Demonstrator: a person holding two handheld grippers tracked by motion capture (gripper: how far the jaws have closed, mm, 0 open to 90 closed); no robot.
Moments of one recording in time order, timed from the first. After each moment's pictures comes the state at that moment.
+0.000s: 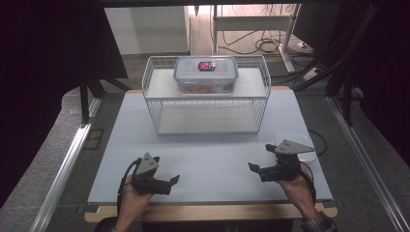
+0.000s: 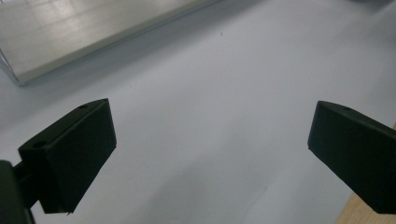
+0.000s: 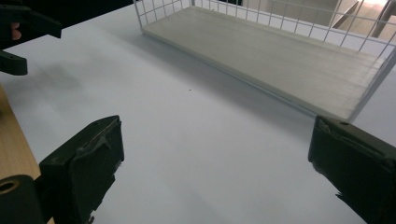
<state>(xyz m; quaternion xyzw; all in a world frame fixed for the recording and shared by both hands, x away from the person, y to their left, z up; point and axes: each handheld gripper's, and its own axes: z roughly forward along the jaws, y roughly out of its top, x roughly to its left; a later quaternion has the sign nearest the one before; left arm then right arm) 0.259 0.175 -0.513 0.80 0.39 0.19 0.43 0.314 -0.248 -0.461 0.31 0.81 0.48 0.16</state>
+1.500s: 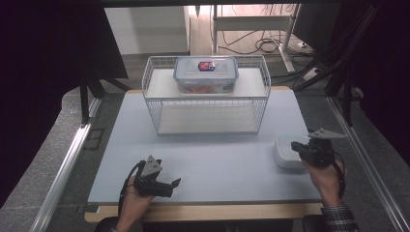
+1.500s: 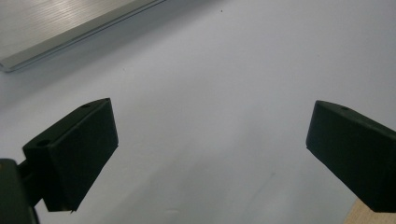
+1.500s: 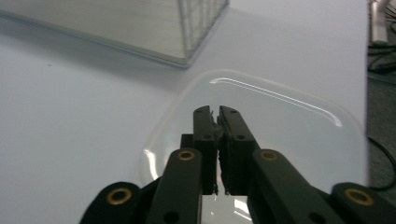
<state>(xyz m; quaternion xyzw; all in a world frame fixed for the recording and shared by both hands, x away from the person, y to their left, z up) 0.261 0.172 -0.523 0.81 0.38 0.19 0.41 0.350 -0.340 -0.449 0.47 0.77 0.37 0.22</state>
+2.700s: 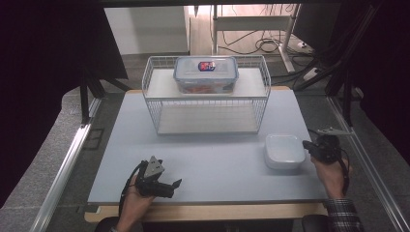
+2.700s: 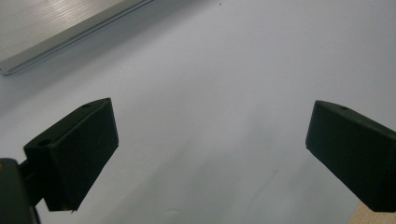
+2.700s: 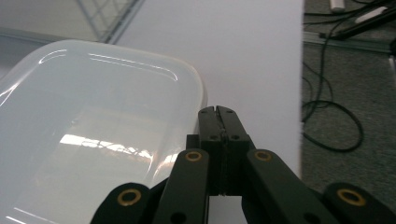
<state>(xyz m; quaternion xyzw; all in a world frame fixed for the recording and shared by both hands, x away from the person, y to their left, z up) 0.261 0.168 -0.524 0.82 0.37 0.19 0.40 0.375 -0.371 -0.473 0.53 0.74 0.34 0.23</state>
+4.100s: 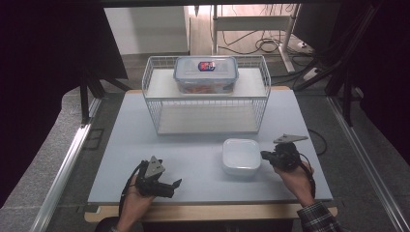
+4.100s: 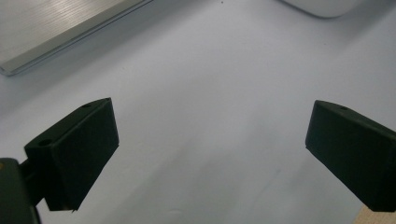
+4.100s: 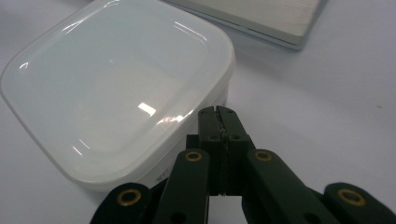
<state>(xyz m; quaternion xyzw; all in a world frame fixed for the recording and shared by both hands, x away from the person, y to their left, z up) 0.261 0.167 -0.524 0.82 0.37 0.20 0.39 0.353 -0.258 -0.483 0.41 0.83 0.37 0.14</state>
